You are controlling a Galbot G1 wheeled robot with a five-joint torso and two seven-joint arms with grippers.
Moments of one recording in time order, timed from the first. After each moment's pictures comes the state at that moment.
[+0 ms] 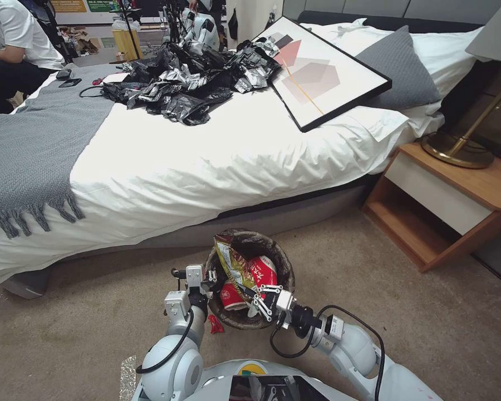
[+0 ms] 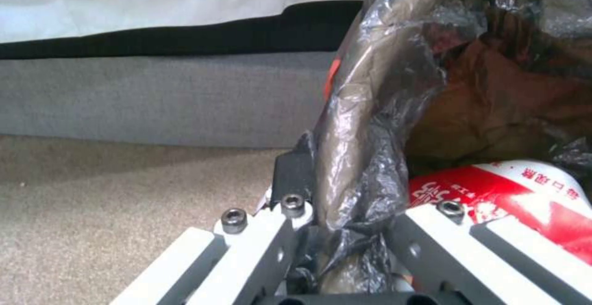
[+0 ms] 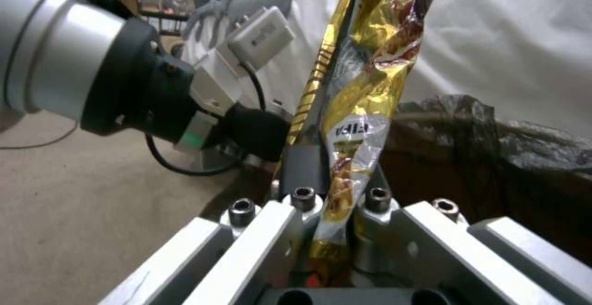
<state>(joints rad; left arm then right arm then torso) 1.68 -1.49 -0.28 -2.25 -0.24 0.41 -0.24 -1.43 0.97 0.10 1.91 0.35 0.46 -0.54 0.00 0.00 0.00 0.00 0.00</state>
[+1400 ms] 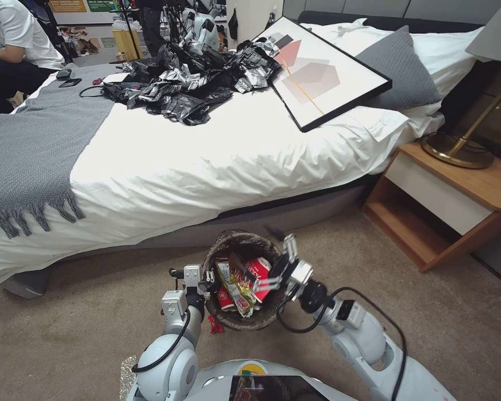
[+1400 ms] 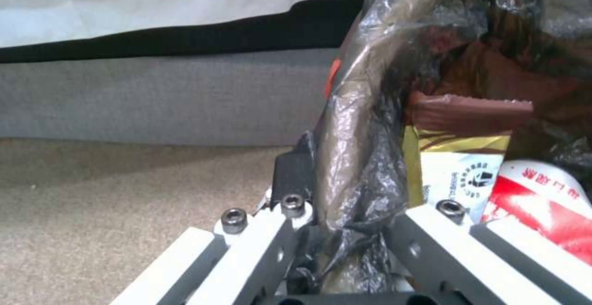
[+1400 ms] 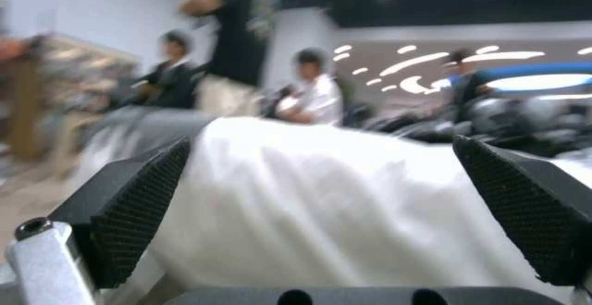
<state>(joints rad) 1.68 -1.46 -0.29 -2.25 -0.26 0.42 -0.25 -1.44 1.02 0.21 2.10 0.33 0.47 -0.39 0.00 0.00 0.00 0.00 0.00</state>
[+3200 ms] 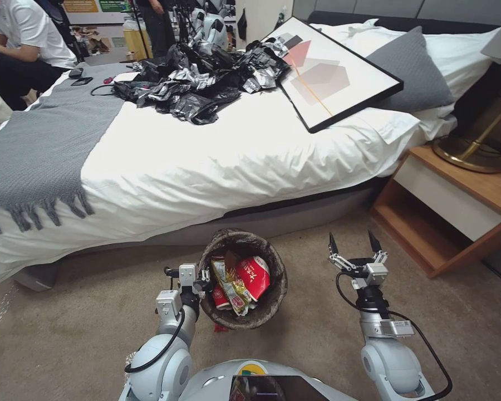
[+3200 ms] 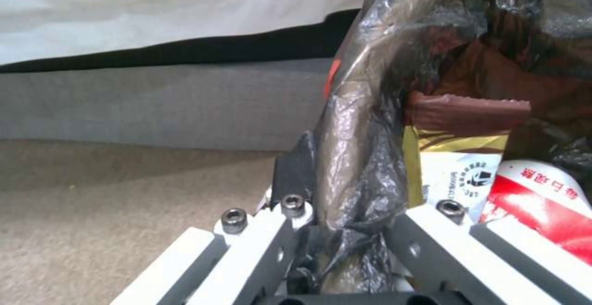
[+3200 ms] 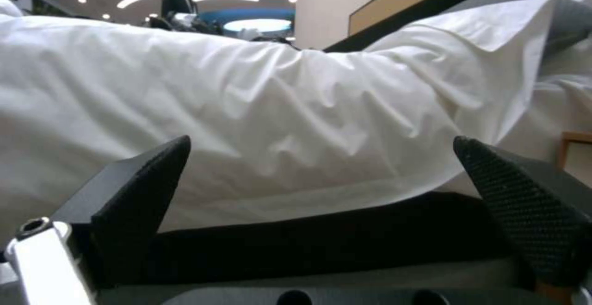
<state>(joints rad) 1.68 -1.42 -0.31 -2.26 -0.28 0.41 -0.24 -1.65 1.29 0.61 1.95 0.22 0.56 0.01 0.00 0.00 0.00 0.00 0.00</state>
